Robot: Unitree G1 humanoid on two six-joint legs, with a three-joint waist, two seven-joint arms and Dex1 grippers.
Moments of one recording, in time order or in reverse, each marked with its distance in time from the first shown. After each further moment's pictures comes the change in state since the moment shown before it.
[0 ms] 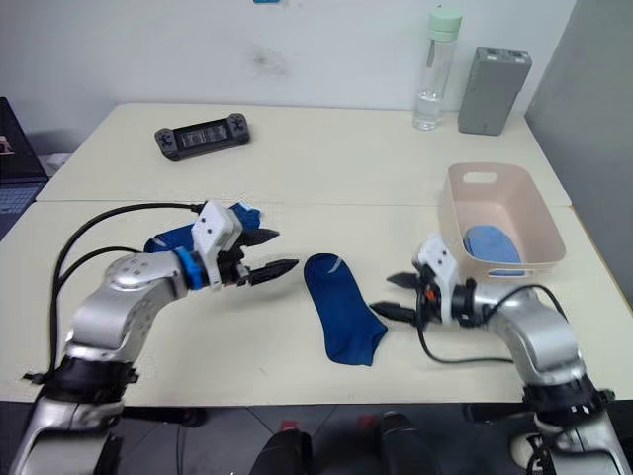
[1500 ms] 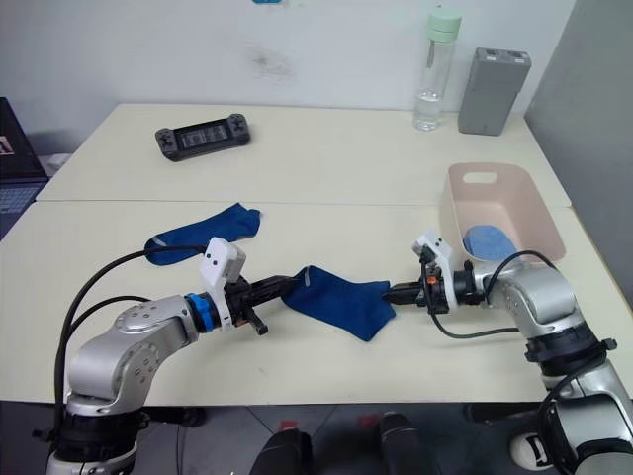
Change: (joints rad) left arm 0.334 -0.142 0.247 -0.552 -0.234 0.569 0.257; right arm -0.365 -0.119 0.178 0.405 0.095 0.110 0.193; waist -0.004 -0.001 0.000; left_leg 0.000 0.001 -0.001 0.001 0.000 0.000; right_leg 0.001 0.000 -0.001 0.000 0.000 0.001
